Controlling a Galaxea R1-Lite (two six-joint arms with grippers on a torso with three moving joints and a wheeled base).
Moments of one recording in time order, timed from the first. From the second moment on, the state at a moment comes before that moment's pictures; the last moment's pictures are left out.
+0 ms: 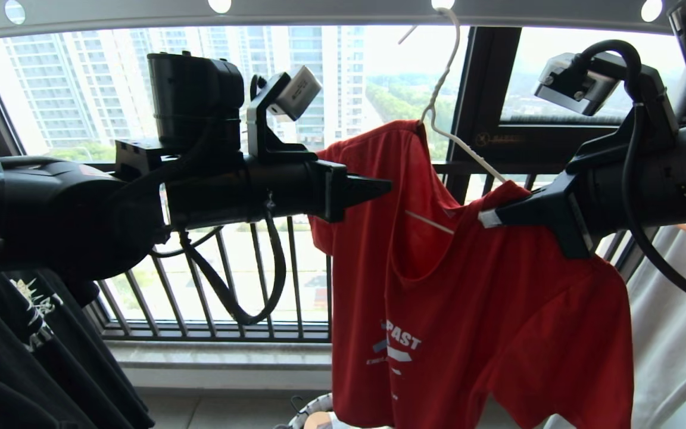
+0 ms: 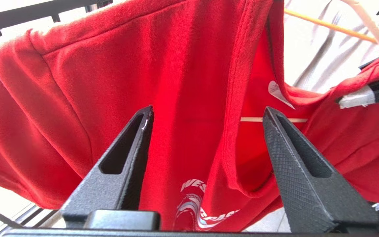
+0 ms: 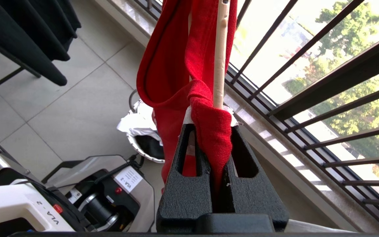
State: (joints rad) left arm -0.62 1.72 -1.32 -0.32 -0.39 -0.10; right arm 0.56 1.50 -1.54 0.58 0.08 -0.17
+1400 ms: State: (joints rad) left arm -0.67 1.76 -1.36 -0.46 -0.12 -0.06; right arm 0.56 1.50 -1.53 0.58 0.07 -0.18
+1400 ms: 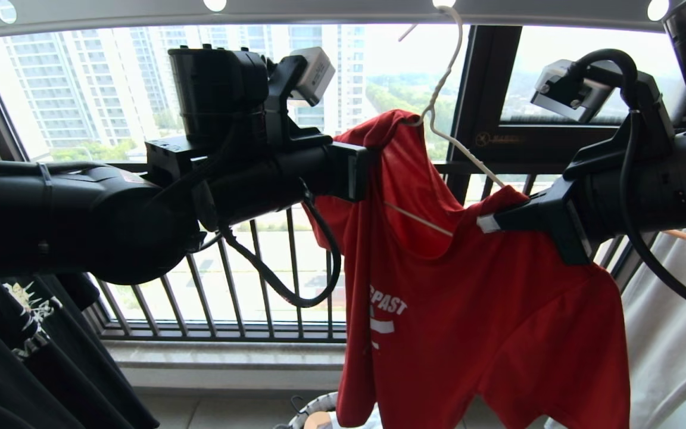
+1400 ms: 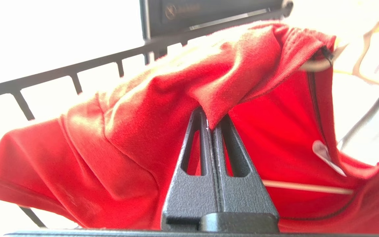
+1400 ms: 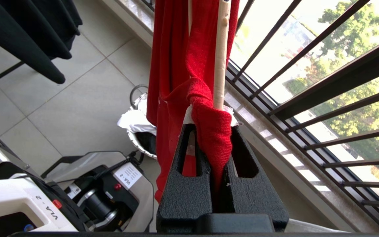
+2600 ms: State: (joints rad) left arm -0.60 1.80 -1.34 -0.41 0.05 -0.13; right arm 0.56 1.49 -1.54 0.60 0.07 -0.19
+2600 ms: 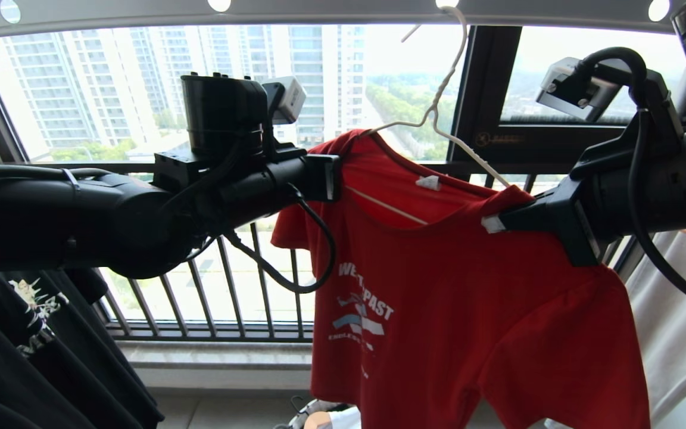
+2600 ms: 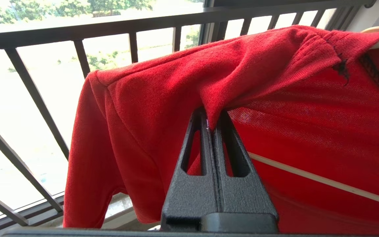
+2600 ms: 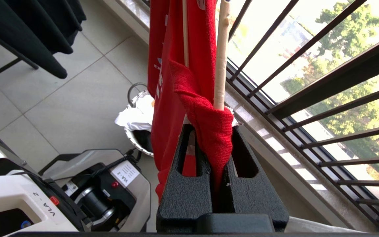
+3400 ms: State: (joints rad) left arm -0.68 1.44 -1.12 -0.24 -0.02 -0.16; right arm 0.56 1.50 -1.54 0.60 0.07 -0.20
